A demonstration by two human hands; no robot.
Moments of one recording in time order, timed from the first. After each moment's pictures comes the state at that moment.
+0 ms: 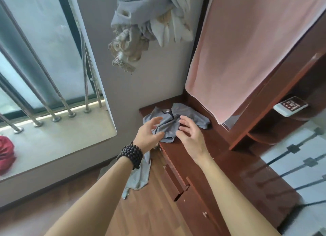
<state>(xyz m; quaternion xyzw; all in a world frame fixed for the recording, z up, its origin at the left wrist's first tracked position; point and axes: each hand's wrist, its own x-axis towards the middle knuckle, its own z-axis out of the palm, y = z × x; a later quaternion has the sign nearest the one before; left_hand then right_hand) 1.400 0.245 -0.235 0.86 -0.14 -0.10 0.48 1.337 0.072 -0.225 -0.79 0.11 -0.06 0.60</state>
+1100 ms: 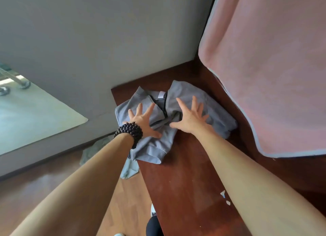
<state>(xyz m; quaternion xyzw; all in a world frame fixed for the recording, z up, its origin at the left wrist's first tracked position) 1.733 0.092 -0.526 0.93 -0.04 -0.33 0.12 1.717 -0.107 -0.508 -0.93 0.11 0.28 0.20</state>
